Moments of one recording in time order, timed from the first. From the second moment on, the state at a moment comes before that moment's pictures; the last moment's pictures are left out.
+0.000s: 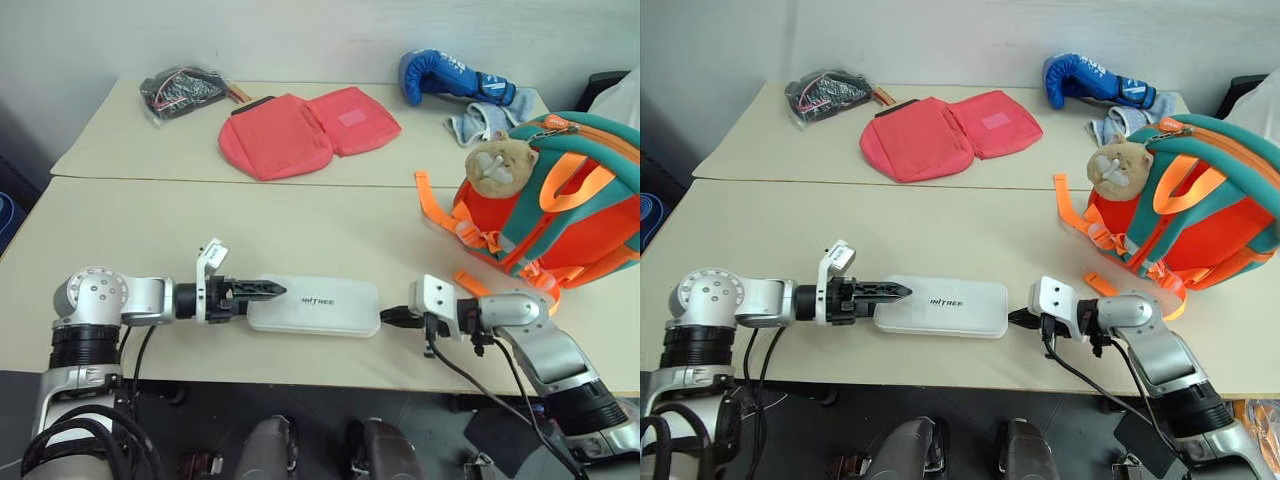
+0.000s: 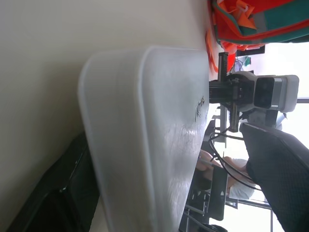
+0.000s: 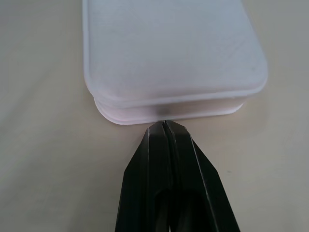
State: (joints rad) left arm -0.60 0.61 0.17 0.31 -1.19 1.60 -0.39; right arm -0.32 -0.68 0.20 -0.04 0.16 0.15 1.12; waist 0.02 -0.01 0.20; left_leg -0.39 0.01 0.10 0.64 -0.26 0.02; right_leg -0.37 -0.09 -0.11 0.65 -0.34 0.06
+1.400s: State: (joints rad) left arm -0.42 0.64 0.18 -0.04 -0.87 0.71 -1.06; right arm 0.10 -0.52 -0.57 -0.33 0.53 0.23 0.62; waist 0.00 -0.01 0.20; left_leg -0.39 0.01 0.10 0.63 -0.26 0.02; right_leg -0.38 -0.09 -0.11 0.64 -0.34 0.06
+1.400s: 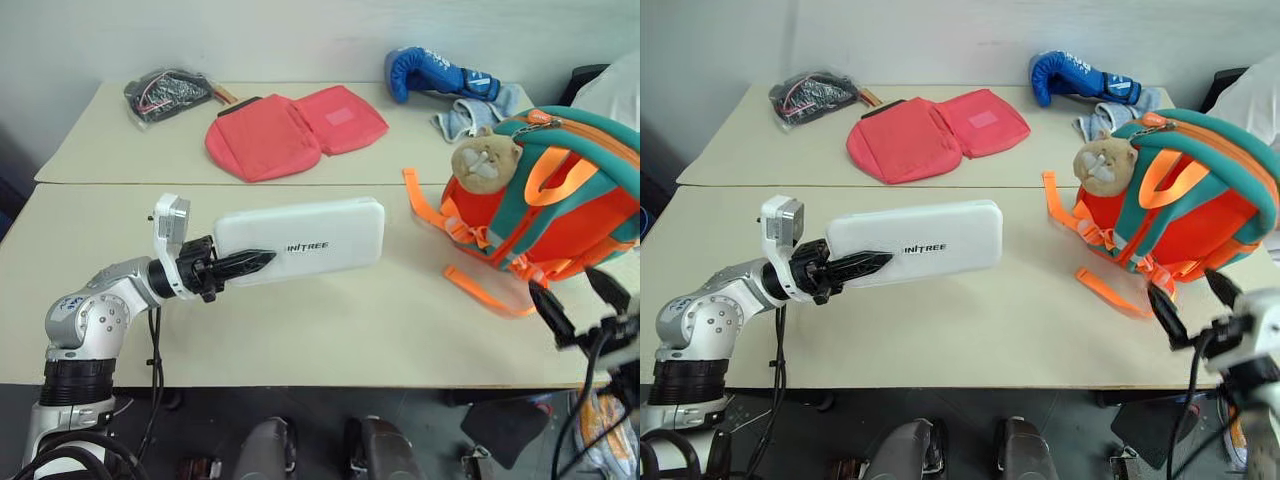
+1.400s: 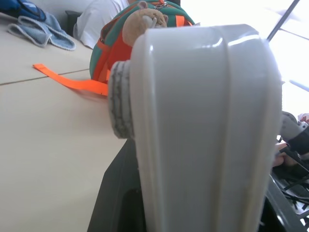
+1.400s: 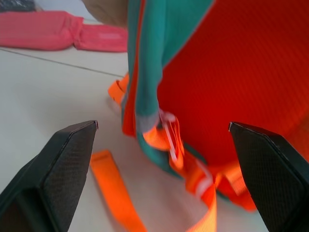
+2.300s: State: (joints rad) left arm -0.25 0.55 0.48 0.02 -0.92 0.68 -0.83; right arm -0.39 -0.47 0.04 -0.32 0.73 0.50 0.93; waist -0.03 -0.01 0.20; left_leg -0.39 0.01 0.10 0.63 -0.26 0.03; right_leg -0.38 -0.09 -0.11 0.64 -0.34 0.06
